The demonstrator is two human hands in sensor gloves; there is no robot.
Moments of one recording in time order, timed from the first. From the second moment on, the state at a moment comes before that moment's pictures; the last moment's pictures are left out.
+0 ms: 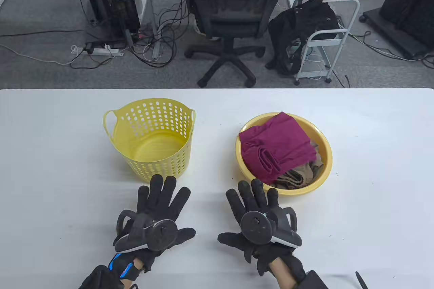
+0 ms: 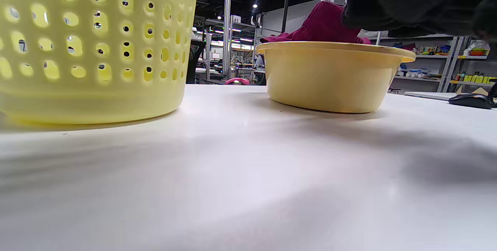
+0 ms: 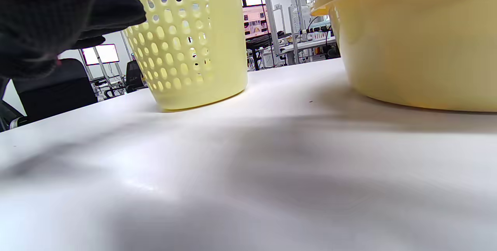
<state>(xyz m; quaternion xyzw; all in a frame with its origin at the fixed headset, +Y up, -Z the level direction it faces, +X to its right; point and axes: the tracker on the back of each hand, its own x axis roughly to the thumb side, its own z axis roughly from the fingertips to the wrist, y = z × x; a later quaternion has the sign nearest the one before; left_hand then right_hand) -0.183 -0.697 -0.246 0.00 -0.28 0.01 0.96 0.077 -0.691 -0.248 0.25 0.00 0.96 0.13</state>
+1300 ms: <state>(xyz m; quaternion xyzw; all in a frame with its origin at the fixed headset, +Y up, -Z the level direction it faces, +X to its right) -0.177 -0.695 -0.241 0.01 -0.30 0.00 0.95 0.119 -0.633 -0.296 0.19 -0.03 0.97 0.15</state>
